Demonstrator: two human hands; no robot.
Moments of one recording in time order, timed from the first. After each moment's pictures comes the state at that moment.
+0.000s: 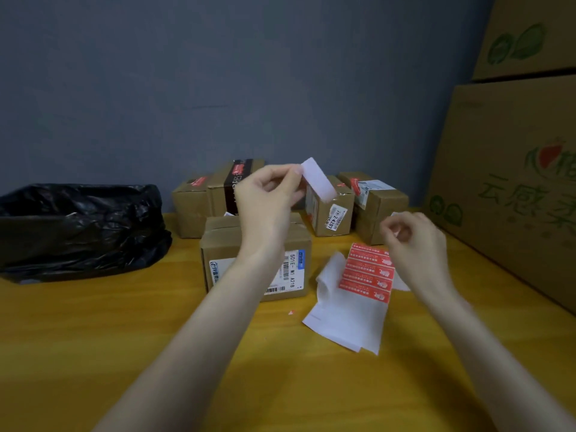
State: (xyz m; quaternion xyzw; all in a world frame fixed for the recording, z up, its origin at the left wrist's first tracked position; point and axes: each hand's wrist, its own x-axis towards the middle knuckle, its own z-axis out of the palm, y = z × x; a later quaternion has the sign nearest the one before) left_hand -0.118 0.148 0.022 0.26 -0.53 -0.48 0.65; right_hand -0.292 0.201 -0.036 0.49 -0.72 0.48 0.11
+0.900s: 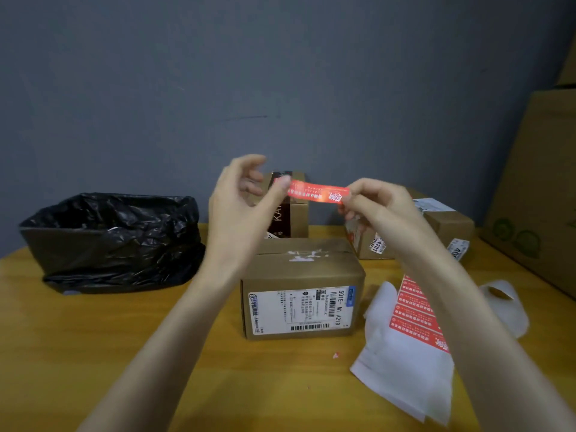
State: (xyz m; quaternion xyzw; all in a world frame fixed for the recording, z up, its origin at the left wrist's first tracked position) left_hand -0.046 0.083 0.025 0.33 -0.67 -0.19 0.64; right_hand -0.218 0.126 0.036 0.63 -0.50 0.56 -0.21
